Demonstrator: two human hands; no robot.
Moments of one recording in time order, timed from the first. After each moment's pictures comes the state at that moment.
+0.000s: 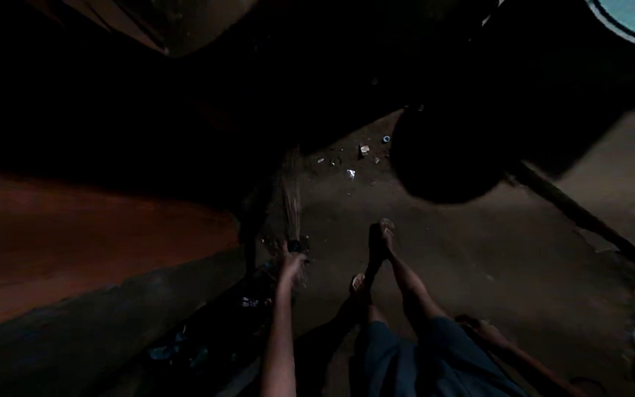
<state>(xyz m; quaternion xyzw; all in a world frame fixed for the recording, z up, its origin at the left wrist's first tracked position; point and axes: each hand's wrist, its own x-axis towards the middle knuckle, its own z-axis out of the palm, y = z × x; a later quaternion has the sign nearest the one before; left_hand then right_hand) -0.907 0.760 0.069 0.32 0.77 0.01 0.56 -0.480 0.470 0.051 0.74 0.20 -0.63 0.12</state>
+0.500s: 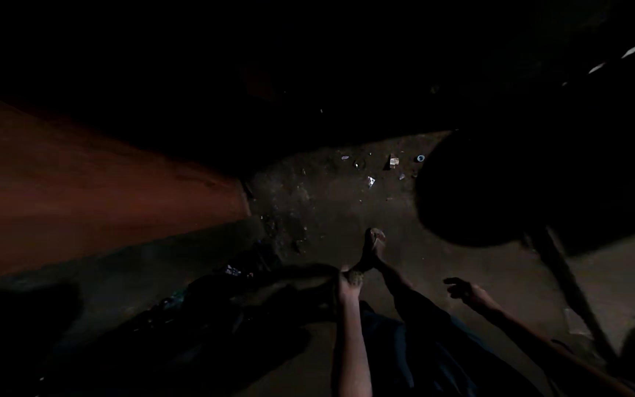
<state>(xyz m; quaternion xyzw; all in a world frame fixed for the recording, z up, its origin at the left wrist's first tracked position) -0.710 0.728 0.038 -0.31 0.65 0.44 0.54 -0.401 0.727 0.048 0.69 0.34 -0.62 0.15</state>
